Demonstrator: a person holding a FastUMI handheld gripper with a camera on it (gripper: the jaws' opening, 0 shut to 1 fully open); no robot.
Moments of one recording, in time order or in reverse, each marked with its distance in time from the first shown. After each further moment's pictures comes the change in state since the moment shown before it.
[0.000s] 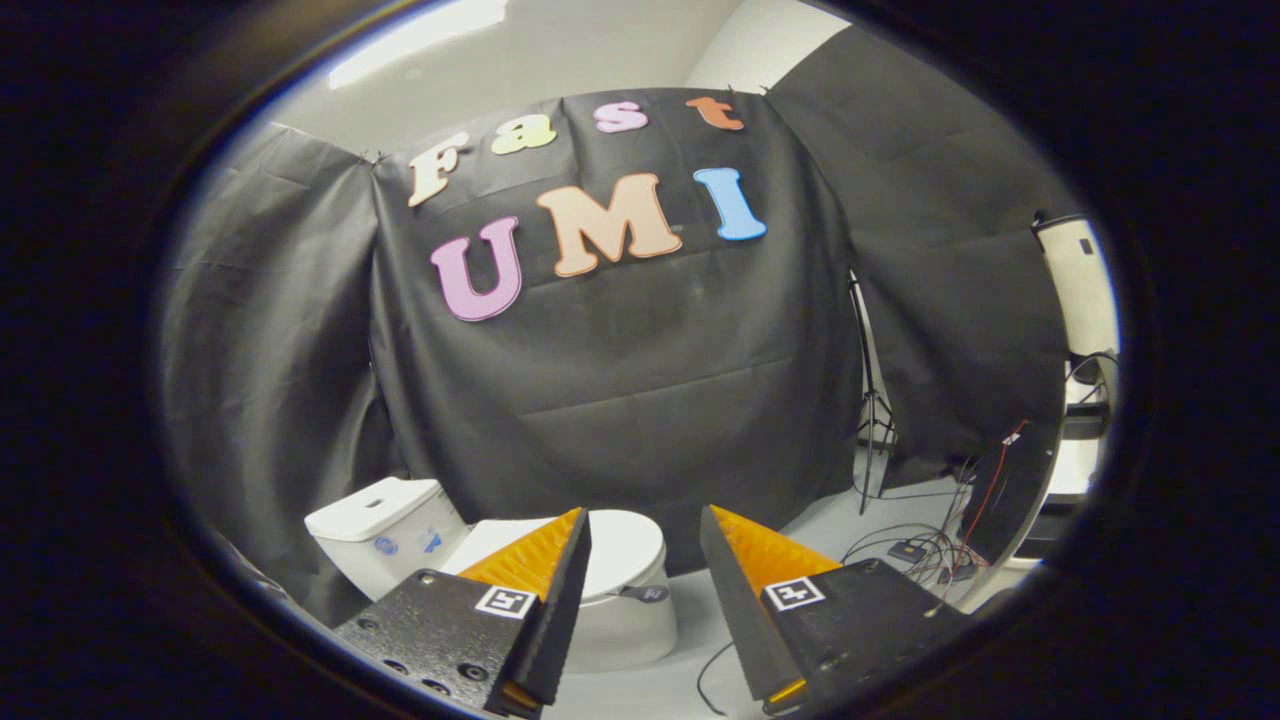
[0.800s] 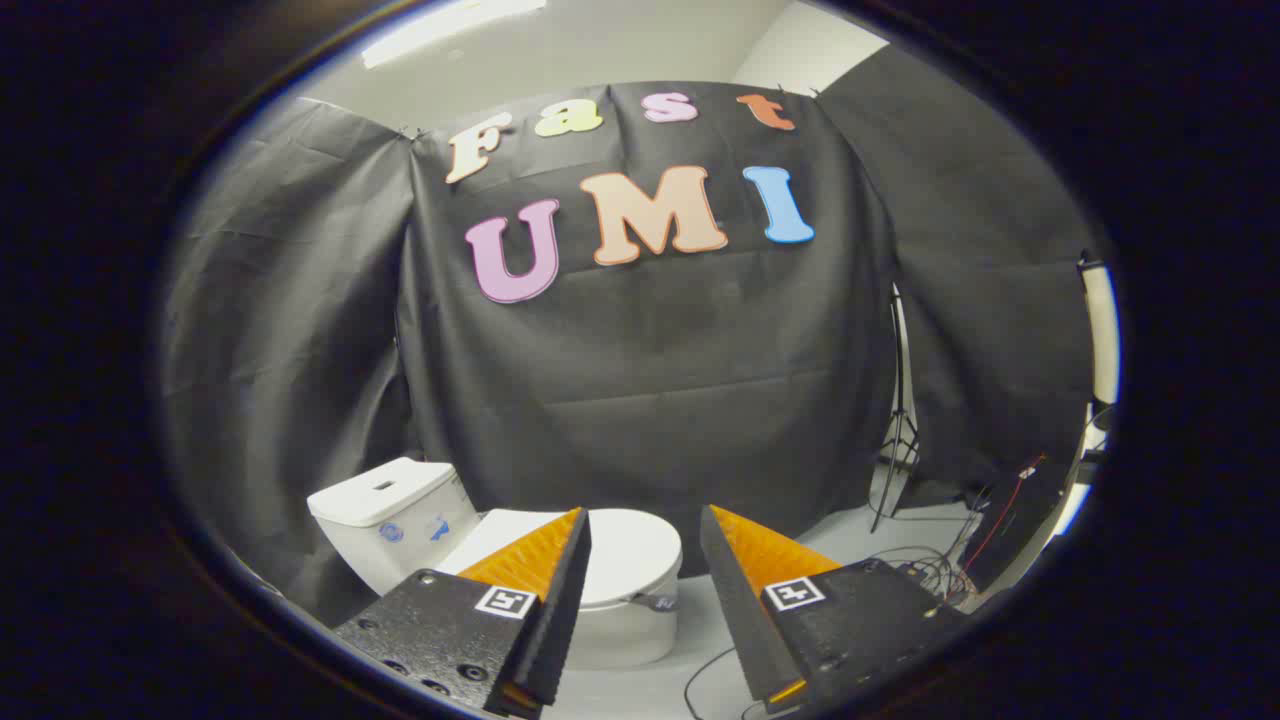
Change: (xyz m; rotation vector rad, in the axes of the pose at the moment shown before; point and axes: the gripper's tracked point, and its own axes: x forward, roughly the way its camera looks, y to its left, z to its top) arm 0.021 0.028 0.006 -0.098 0.057 0.049
